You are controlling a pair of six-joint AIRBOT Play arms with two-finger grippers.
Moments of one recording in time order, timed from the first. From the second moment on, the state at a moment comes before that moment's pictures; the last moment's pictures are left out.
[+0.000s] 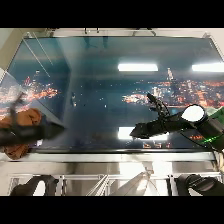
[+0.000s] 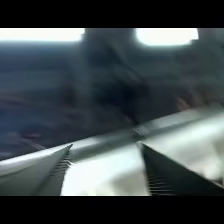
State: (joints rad) left arm 0.28 -0.62 0.69 0.92 -1.36 -1.35; right arm 0.34 -1.04 0.67 -0.65 1.10 1.33
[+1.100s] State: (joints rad) left arm 1.03 -1.48 1.05 1.07 -1.39 -1.20; right arm 0.34 -1.04 0.67 -0.65 1.07 1.33
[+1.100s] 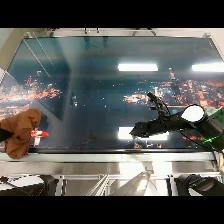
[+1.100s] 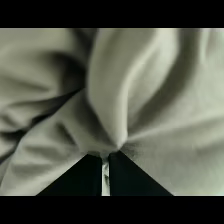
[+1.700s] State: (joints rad) left arm 0.38 -1.18 1.47 0.08 -1.50 -1.08; right arm 0.34 -1.04 0.67 -0.65 1.03 1.33
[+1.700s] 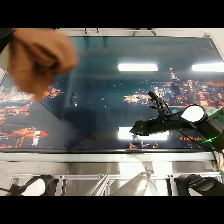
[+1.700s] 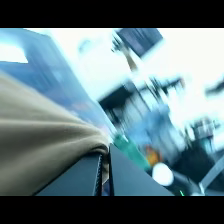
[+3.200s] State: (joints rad) left arm -0.27 -1.51 0.91 0.92 -1.30 -1.31; right arm -0.01 -1.41 0.67 -0.48 1.14 0.89
